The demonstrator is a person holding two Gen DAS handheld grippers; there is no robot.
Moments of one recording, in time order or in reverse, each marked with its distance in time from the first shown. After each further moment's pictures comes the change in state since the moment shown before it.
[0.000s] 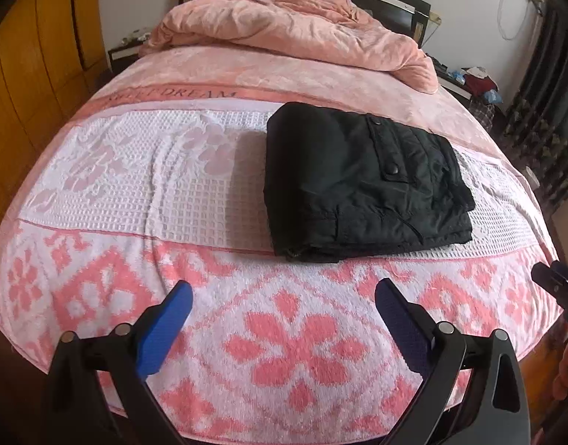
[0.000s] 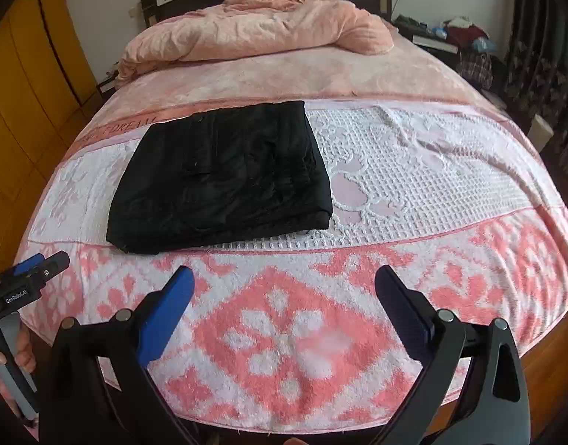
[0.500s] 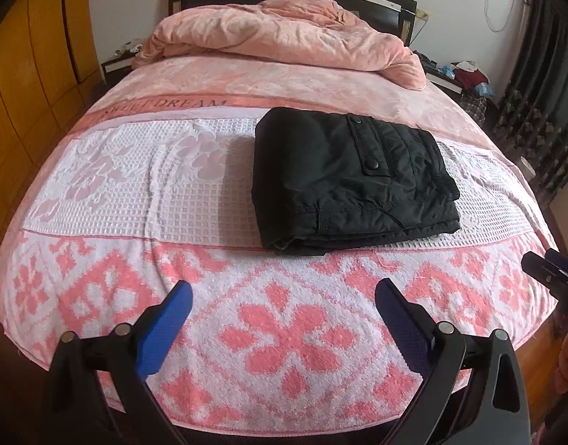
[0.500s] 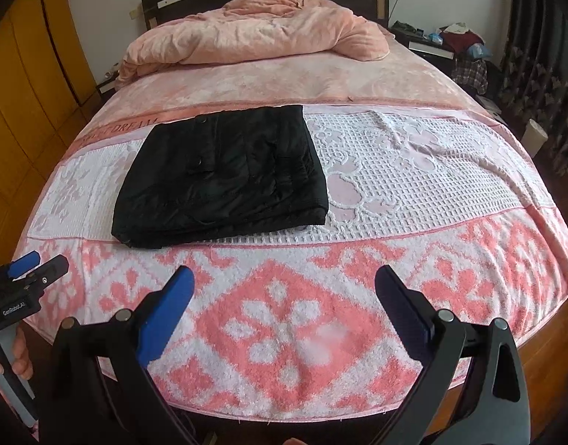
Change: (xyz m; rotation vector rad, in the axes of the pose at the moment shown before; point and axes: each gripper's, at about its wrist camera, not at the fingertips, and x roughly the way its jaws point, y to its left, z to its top) left arm -0.016 -0.015 -0.008 0.042 -0.018 0.004; right arm -0.016 0.003 -0.008 -0.005 -0.010 0.001
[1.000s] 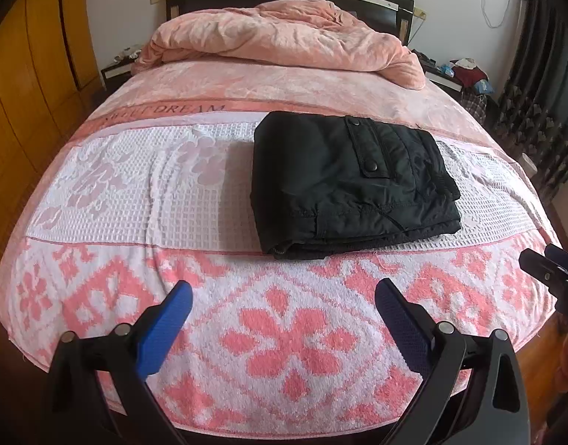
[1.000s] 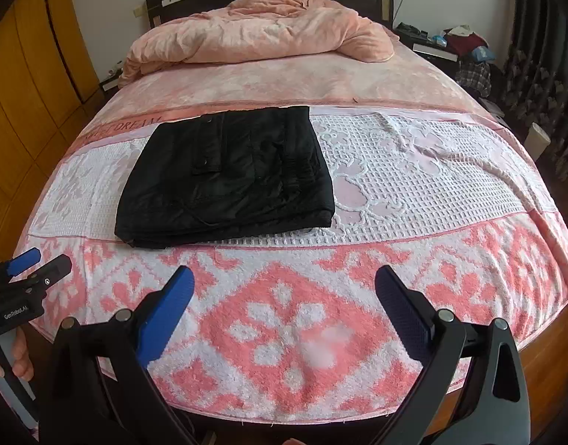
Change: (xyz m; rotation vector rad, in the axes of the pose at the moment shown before) left arm -0.003 -0.005 0.002 0.020 -0.009 0.013; right arm 0.001 0.005 0.003 -0.009 0.001 0.007
